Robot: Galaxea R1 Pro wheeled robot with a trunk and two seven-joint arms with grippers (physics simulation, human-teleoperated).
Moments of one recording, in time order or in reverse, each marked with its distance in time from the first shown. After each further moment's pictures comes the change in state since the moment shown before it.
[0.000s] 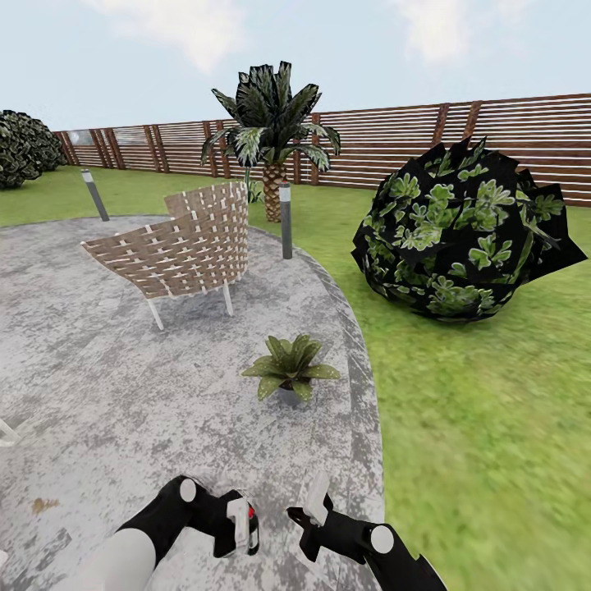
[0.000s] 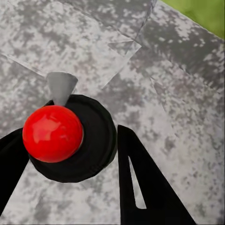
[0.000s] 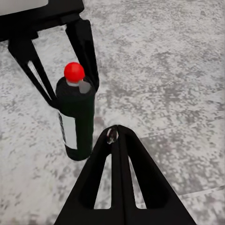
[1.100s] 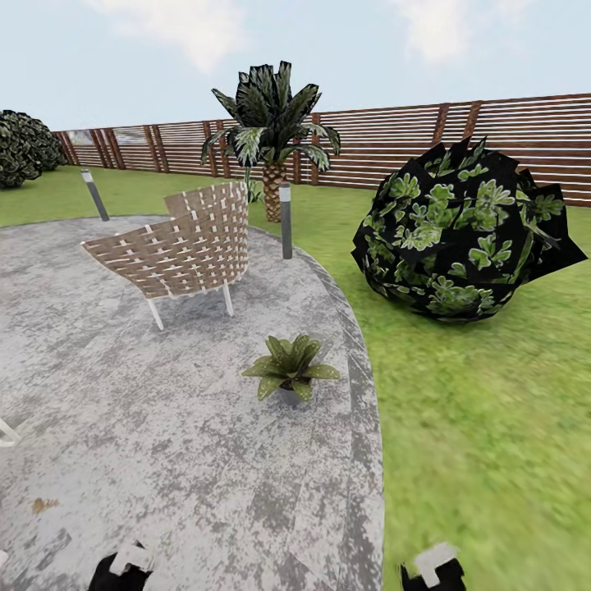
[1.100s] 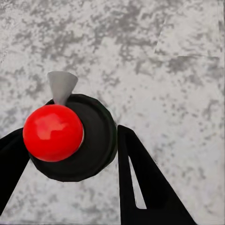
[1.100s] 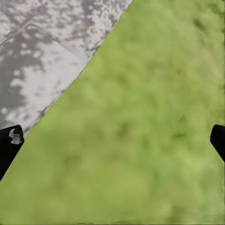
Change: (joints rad) left arm 0.225 0.259 0.174 0.245 0.654 -0.093 0.724; right arm 0.008 -0.181 -0.035 0.549 -0.087 -0.116 -1.007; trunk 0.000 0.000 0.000
